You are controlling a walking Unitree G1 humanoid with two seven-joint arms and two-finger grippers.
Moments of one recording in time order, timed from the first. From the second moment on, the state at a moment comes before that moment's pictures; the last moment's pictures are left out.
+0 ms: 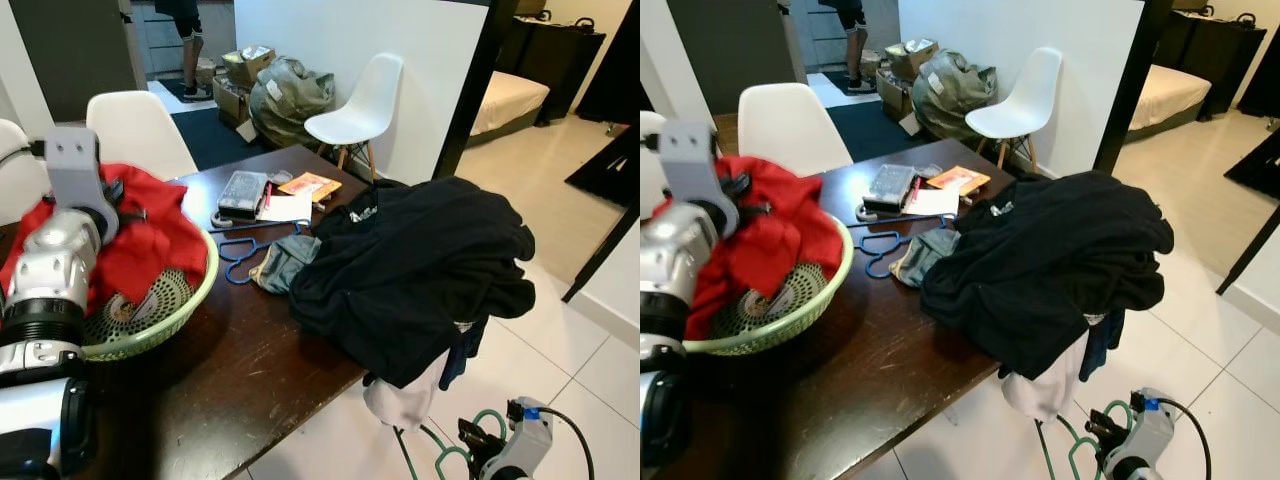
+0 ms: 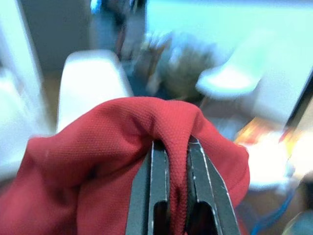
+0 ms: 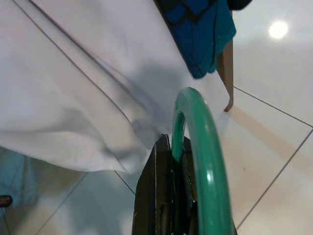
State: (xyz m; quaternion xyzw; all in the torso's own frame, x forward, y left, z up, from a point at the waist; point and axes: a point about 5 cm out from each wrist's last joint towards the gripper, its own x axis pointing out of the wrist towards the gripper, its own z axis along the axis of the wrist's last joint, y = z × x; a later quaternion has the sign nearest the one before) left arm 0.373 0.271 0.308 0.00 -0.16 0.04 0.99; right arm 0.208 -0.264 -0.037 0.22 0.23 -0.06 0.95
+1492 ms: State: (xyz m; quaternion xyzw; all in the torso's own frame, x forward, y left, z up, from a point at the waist) left arm 0.323 0.161 0.181 -0.32 0.18 -0.21 0.91; right arm 0.220 -0.258 -0.033 0.22 0.22 -0.06 0.95
